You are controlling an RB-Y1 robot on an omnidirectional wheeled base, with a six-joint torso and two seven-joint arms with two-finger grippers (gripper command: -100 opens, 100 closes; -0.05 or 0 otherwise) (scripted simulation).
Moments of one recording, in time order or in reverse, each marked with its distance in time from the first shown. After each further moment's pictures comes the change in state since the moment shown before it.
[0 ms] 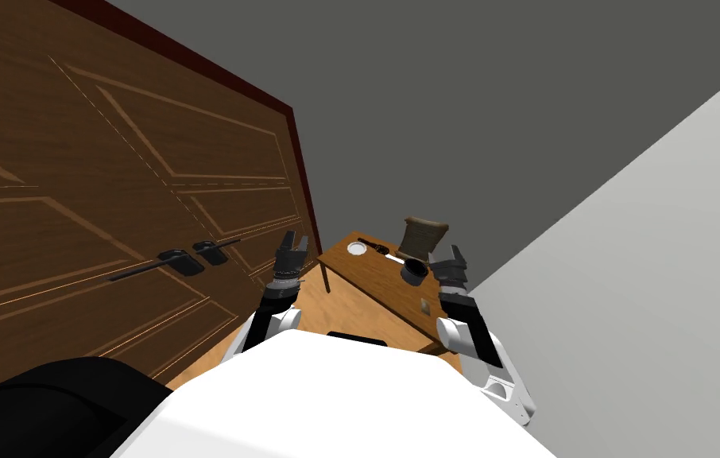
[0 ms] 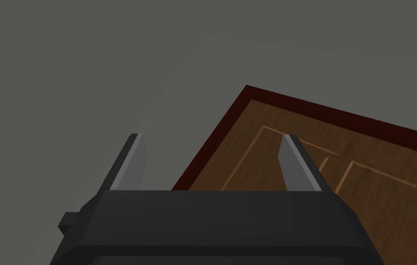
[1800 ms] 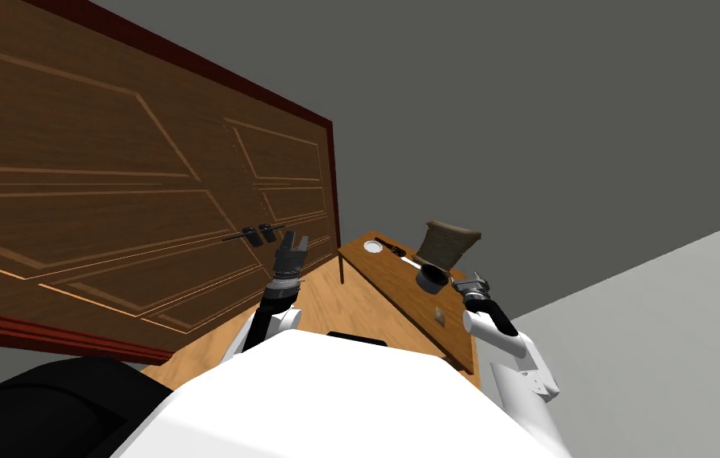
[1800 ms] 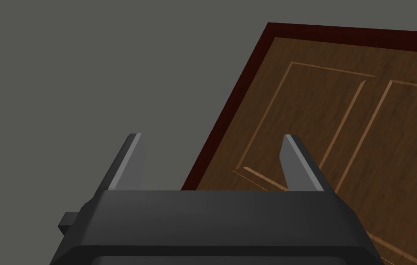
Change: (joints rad) left arm 0.000 0.000 0.000 0.000 0.000 0.000 0.000; right arm -0.202 -0.106 -0.318 0.413 -0.025 0.530 -0.448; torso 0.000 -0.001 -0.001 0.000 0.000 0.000
